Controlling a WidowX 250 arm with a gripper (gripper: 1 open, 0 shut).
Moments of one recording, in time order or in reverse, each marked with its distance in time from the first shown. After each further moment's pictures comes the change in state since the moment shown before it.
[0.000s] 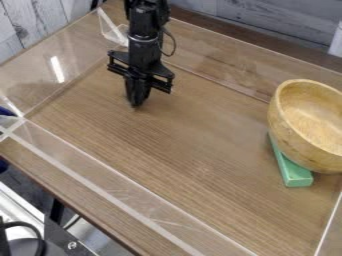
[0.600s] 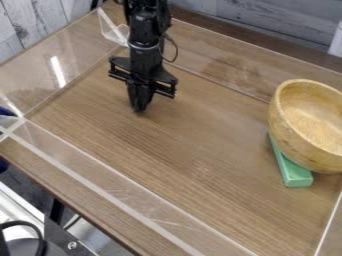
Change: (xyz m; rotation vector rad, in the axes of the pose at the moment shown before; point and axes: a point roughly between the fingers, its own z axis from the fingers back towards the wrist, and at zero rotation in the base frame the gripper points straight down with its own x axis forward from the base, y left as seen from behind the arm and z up) arm -0.013 -0.007 0.000 -0.002 -0.028 0.061
